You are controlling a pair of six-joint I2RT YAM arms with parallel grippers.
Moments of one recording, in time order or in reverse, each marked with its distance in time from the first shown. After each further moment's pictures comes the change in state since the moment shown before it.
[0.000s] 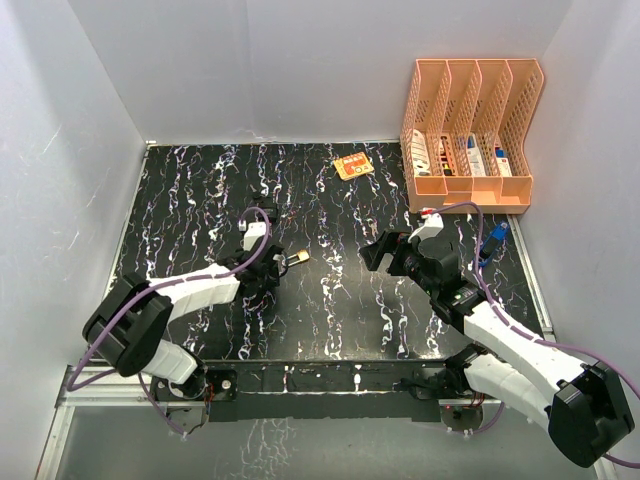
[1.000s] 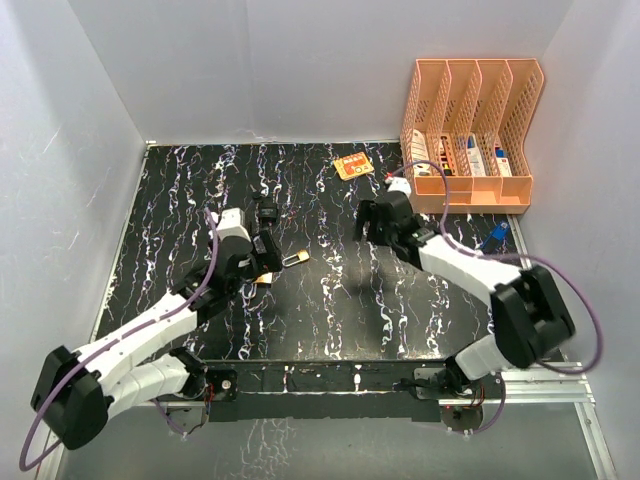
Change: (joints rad) left arm 0.000 -0.409 -0.046 0.036 0.040 0.011; right arm -0.006 0.503 0.387 -0.204 0.133 -0.029
